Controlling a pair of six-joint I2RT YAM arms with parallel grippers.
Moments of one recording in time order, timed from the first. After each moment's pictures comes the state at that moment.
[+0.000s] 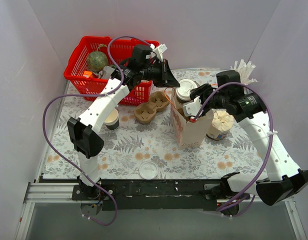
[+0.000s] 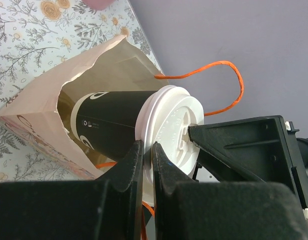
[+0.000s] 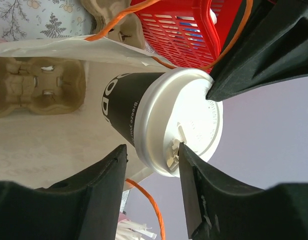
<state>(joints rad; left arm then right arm) -0.59 1.91 2.08 -0.62 0.59 -0.67 0.43 1.23 1.48 -0.94 -0.46 -1.65</state>
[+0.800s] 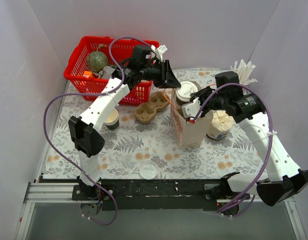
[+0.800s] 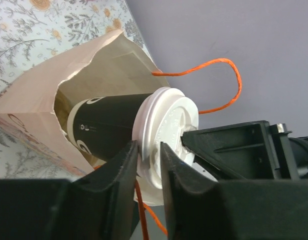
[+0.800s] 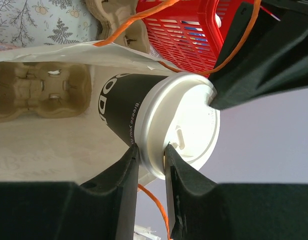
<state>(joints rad) -0.58 1.93 2.08 -0.63 0.65 -0.68 0.44 1.22 1.46 -0.93 -0.46 -1.64</state>
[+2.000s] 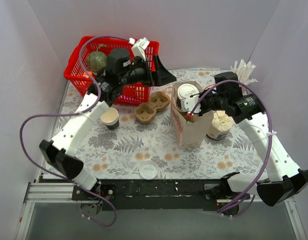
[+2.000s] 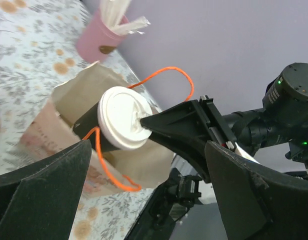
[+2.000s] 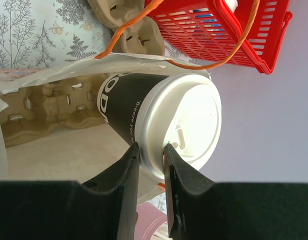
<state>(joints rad) -0.58 1.62 1.85 -0.40 0.55 -0.64 0.45 1.22 1.45 -0.94 -0.44 -1.42</state>
